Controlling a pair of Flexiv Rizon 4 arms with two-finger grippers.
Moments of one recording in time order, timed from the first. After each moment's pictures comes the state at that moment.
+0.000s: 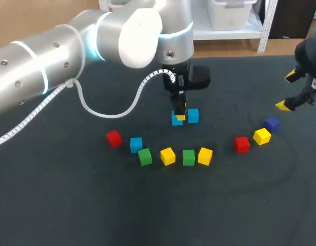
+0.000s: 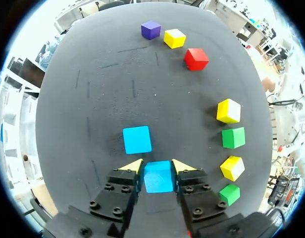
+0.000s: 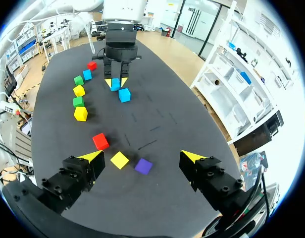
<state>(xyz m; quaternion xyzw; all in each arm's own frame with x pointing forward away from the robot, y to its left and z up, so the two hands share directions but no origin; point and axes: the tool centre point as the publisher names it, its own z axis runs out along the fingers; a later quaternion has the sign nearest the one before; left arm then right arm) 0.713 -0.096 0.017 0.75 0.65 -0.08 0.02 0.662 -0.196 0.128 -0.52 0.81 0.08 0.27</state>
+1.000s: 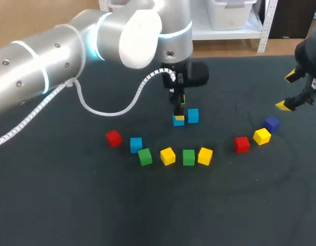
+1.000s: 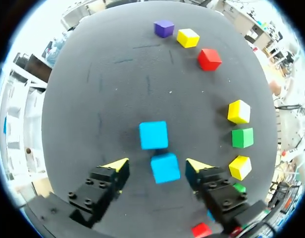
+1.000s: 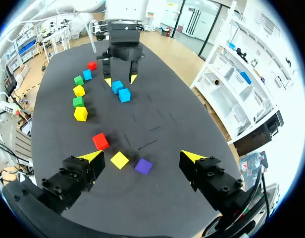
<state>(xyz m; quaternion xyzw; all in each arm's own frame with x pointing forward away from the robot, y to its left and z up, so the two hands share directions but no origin) 0.730 -0.088 0.019 0.73 0.68 -0.06 0.03 0.662 -0.196 0.128 -0.52 0.81 0.08 0.27</state>
